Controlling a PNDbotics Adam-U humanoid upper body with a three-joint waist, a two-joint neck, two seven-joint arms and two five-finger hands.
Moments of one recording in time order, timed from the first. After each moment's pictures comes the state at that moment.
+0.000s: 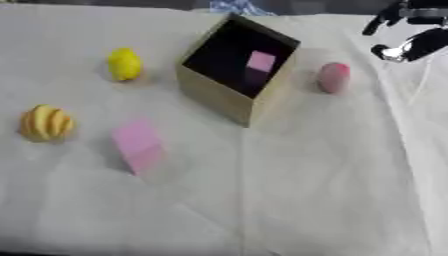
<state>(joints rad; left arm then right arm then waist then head) -0.19 0.37 0.21 -1.95 -0.03 -0.09 0.51 -1.17 -0.67 0.42 -0.69 0.53 -0.57 0.60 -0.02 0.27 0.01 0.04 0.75</state>
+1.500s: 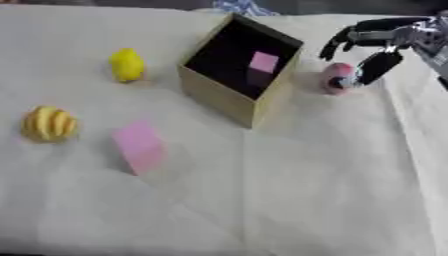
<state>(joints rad) -0.20 0.37 0.20 -1.94 -0.02 -0.09 0.50 -1.12 -0.60 0.55 -0.85 0.47 -0.30 0.59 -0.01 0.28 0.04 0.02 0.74</state>
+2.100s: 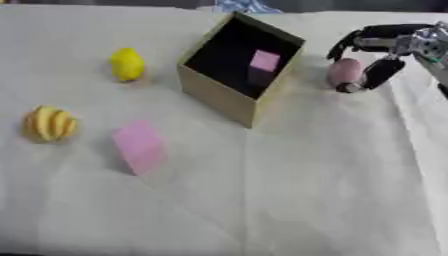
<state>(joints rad) -0.20 0.37 0.20 -1.94 -0.01 -0.09 0.50 -1.12 -0.59 0.50 -0.79 0.58 -0.35 0.52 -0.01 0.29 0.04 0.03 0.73</state>
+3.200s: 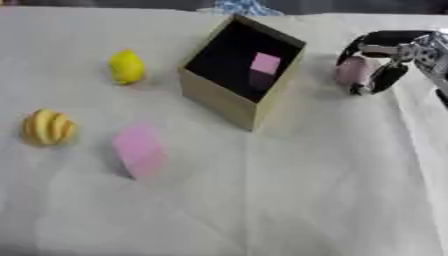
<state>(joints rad) -0.21 0.37 0.20 -1.94 0.00 -0.10 0.50 -1.16 -0.54 0.40 -0.62 0.79 -0.41 0.44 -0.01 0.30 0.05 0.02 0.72</state>
